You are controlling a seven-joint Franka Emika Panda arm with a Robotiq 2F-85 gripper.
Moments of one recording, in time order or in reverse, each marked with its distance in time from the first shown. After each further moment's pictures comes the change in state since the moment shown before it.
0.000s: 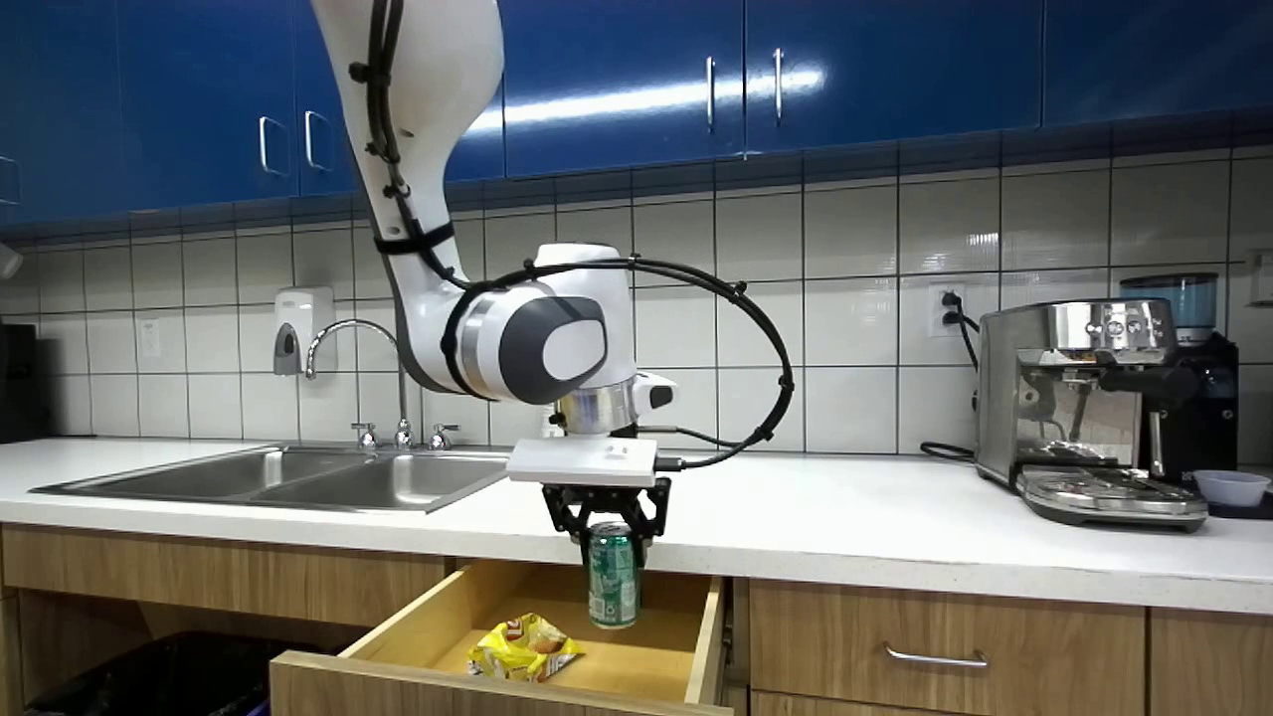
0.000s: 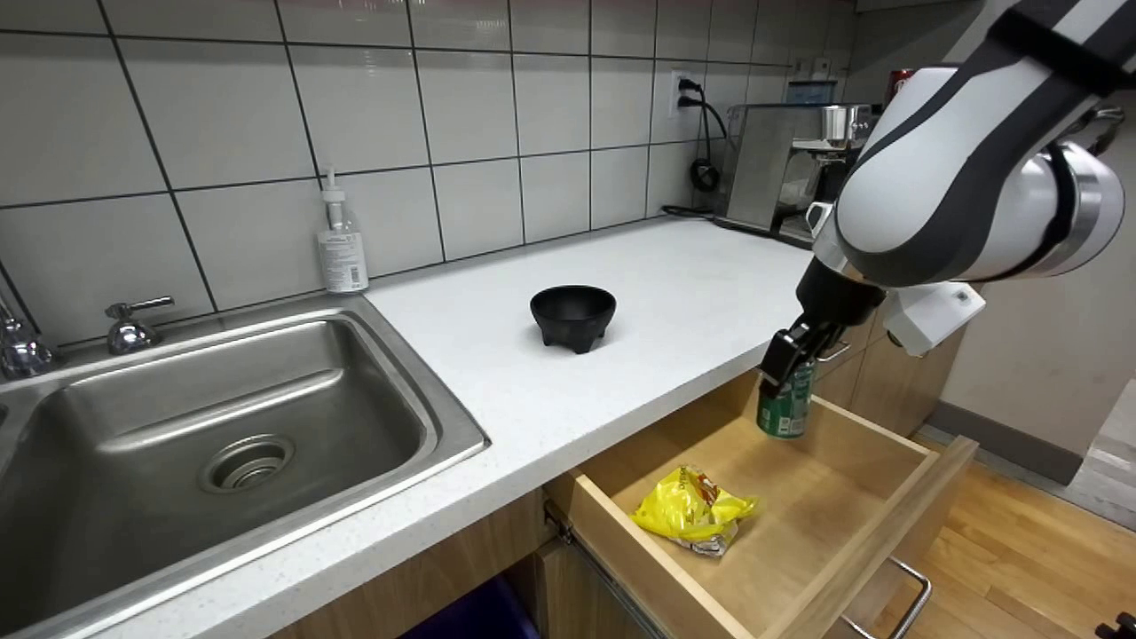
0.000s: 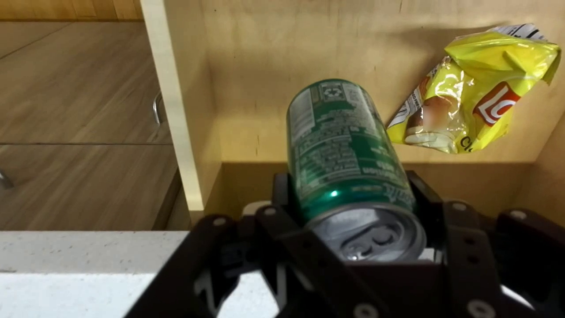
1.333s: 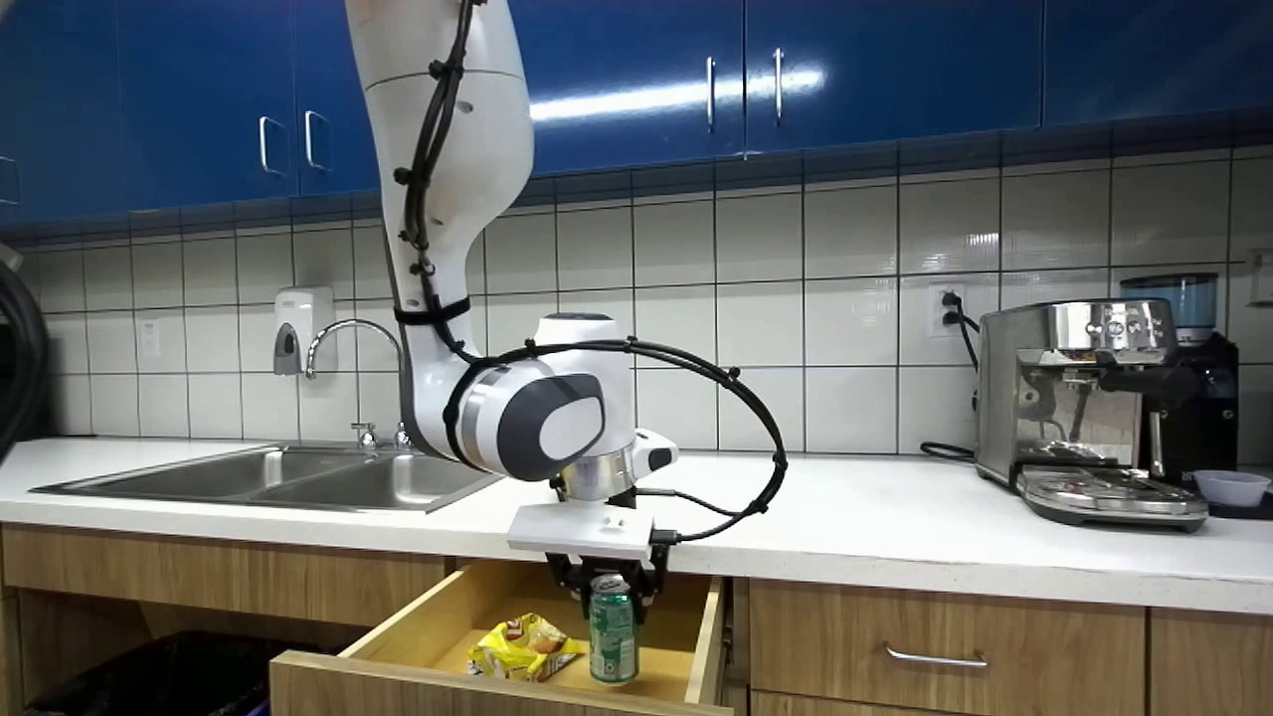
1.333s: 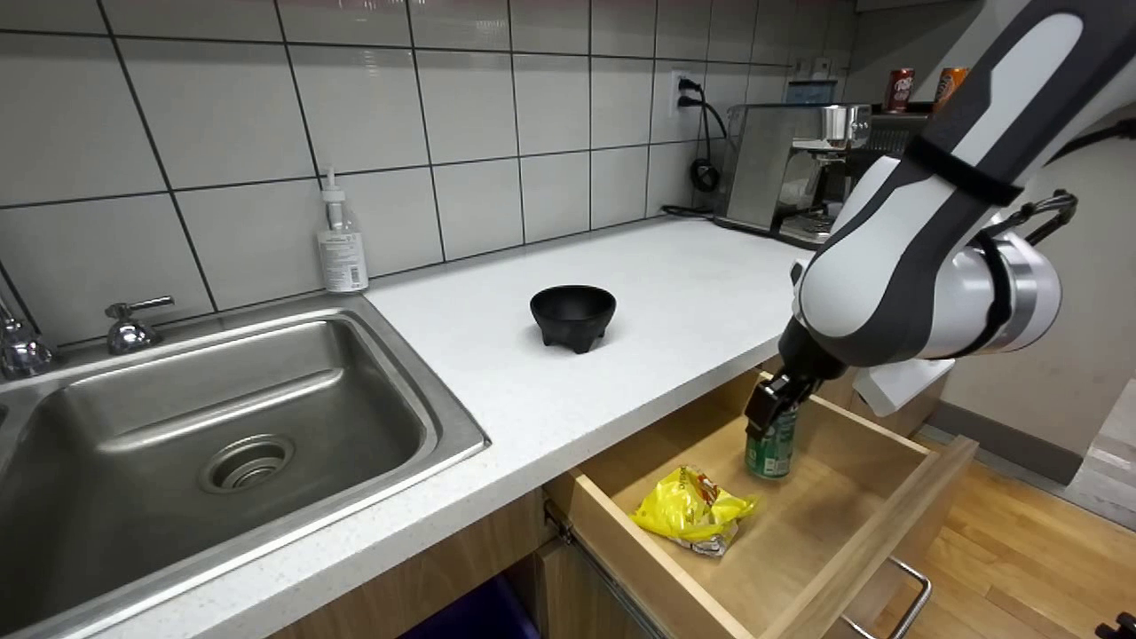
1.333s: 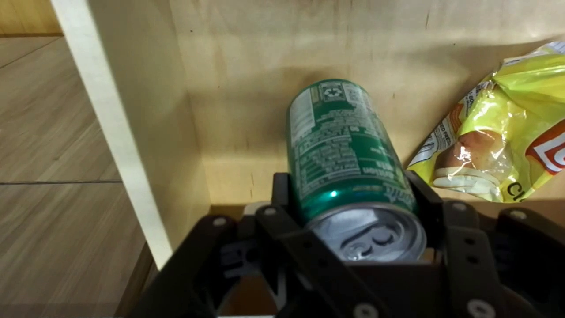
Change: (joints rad) arm -0.058 0.196 0.078 0.051 0.031 0.143 0.001
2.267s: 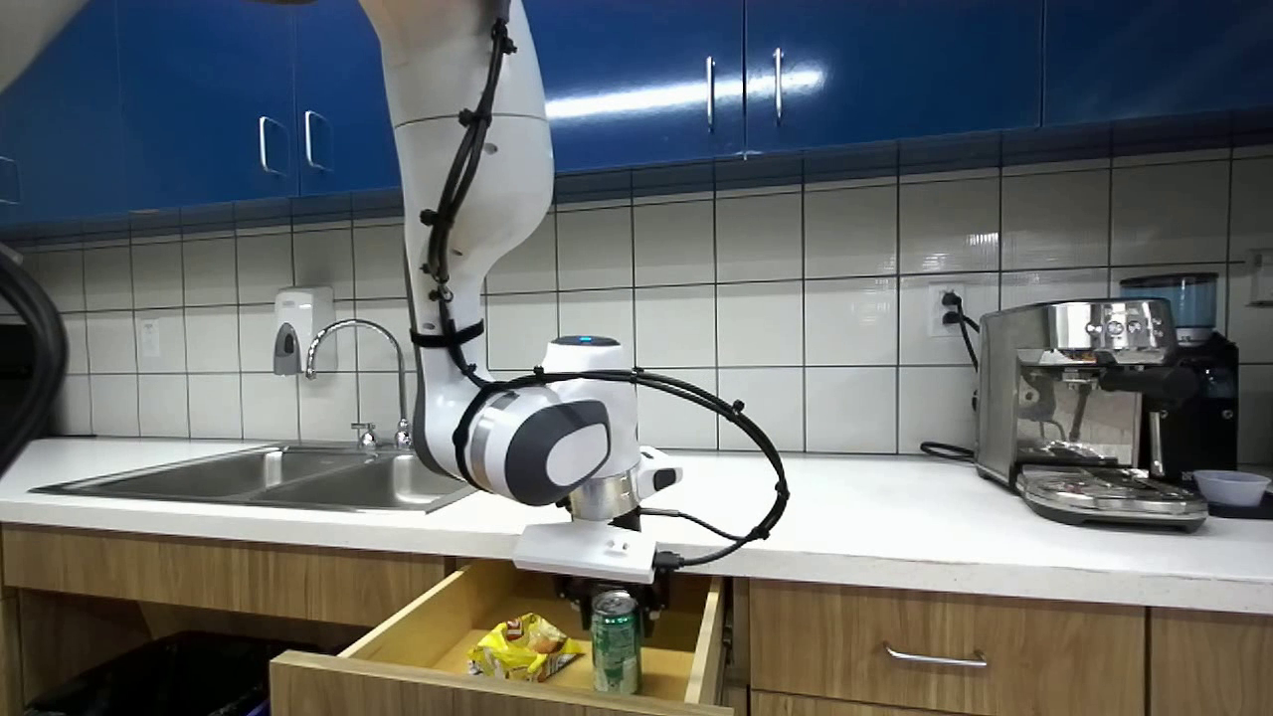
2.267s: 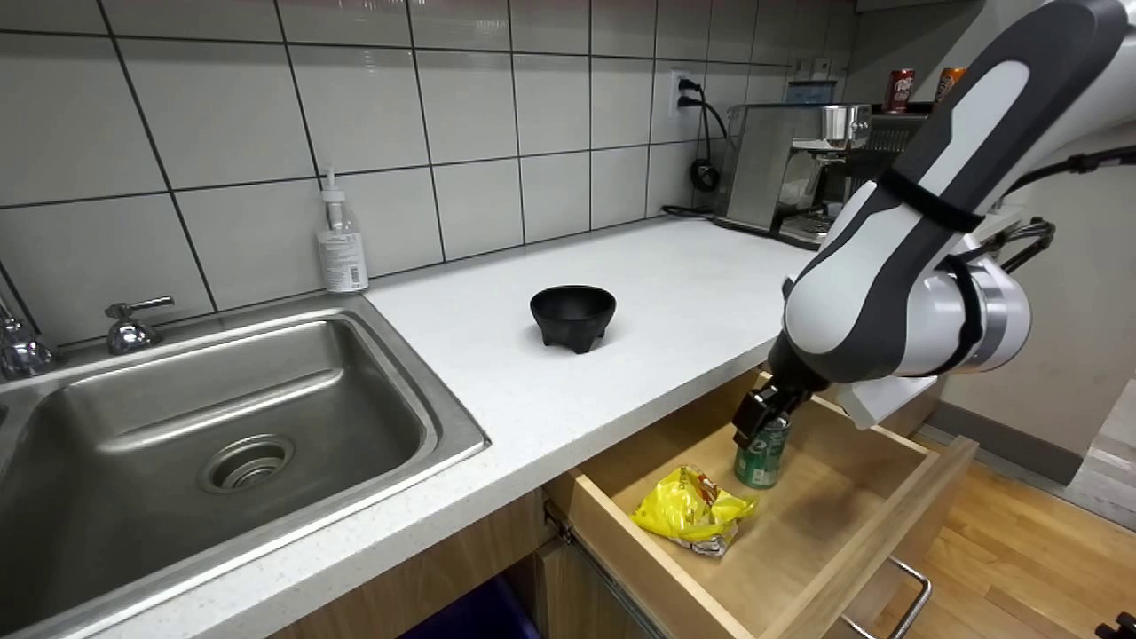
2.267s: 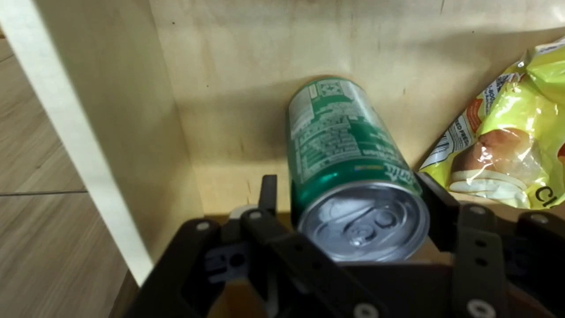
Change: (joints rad) arm -0.059 0.080 0.057 0.048 0.003 0.040 0.000
